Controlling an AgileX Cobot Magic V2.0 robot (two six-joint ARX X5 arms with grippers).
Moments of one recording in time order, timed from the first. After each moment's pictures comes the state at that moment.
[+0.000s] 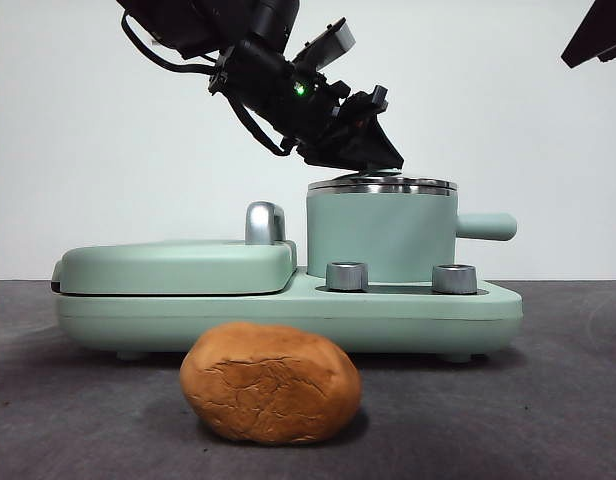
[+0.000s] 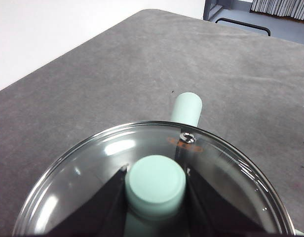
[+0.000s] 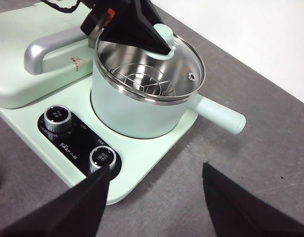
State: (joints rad) left arm -0.58 2.01 1.60 0.04 0.40 0.20; right arm 0.25 0.74 0.76 -0.46 -0.23 -0.38
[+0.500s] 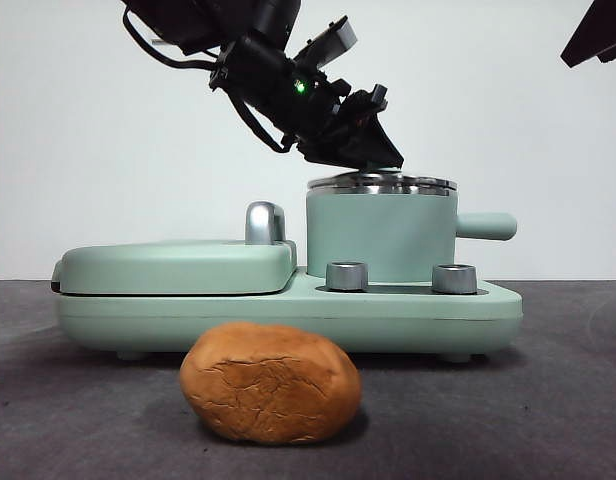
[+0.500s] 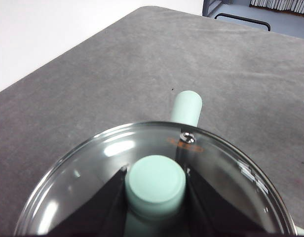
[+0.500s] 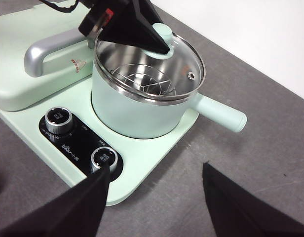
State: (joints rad) left arm -0.58 2.01 1.62 0.00 0.40 0.22; right arm 0.25 0.74 0.76 -0.46 -0.23 -0.36
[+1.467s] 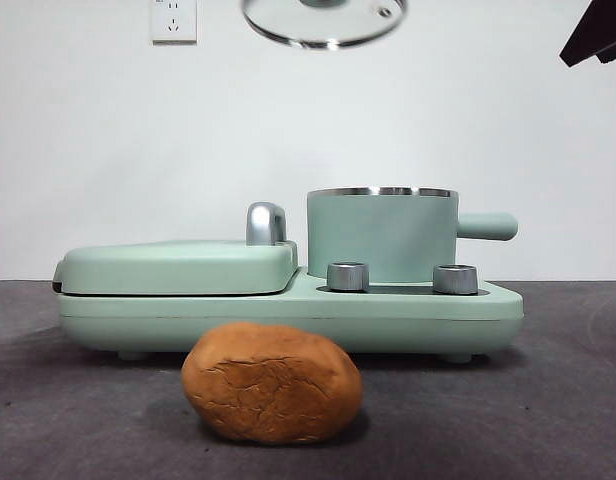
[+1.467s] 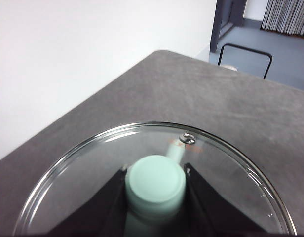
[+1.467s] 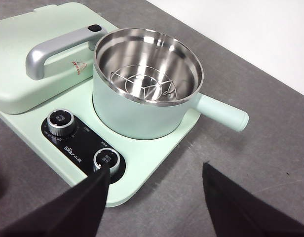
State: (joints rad) left arm -0.54 1.67 1.80 -0.48 0.39 0.20; right arm 0.26 0.74 0.76 -0.46 -0.23 -0.34
